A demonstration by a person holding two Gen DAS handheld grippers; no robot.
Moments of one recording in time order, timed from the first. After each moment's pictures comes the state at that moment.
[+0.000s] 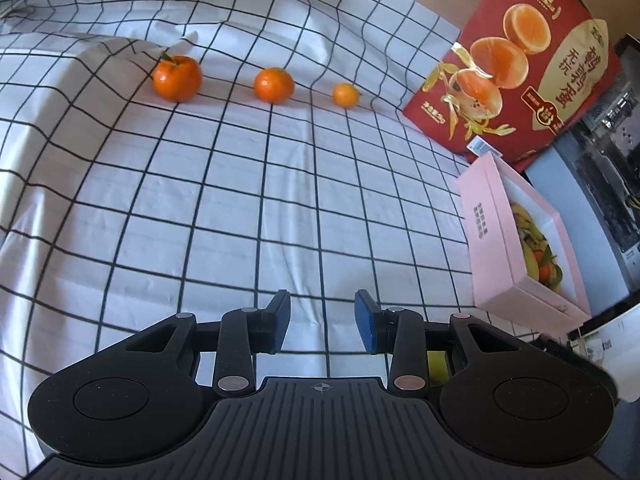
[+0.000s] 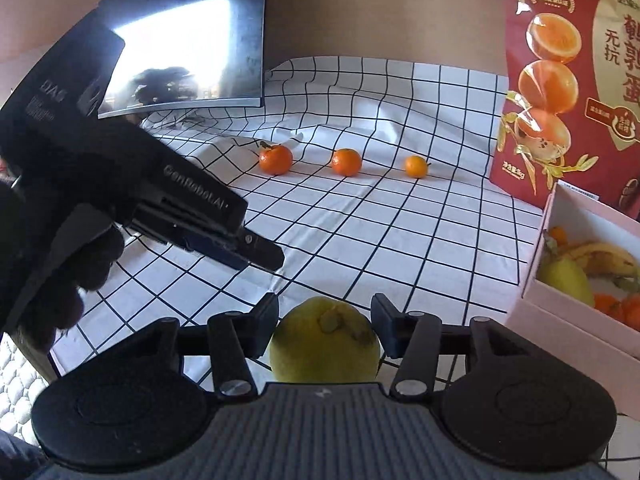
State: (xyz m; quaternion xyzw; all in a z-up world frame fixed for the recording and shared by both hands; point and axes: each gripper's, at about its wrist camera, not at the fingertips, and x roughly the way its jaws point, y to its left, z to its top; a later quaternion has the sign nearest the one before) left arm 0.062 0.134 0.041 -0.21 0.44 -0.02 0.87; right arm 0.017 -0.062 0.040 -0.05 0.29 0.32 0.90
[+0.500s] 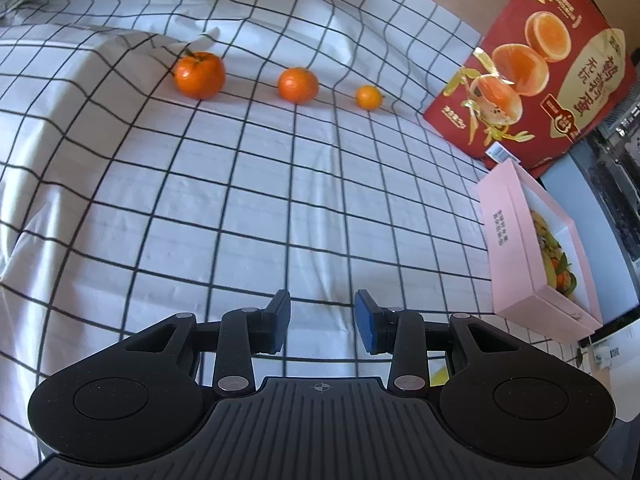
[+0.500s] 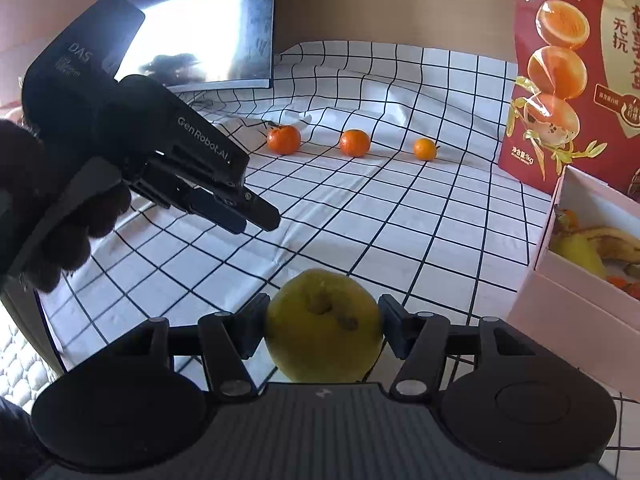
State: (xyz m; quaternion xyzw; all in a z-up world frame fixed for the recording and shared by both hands) left arm 0.064 0.150 0.032 -0.21 0.44 -0.01 0.87; right arm 0.013 -0.061 0.027 -0.06 0.30 0.33 0.90
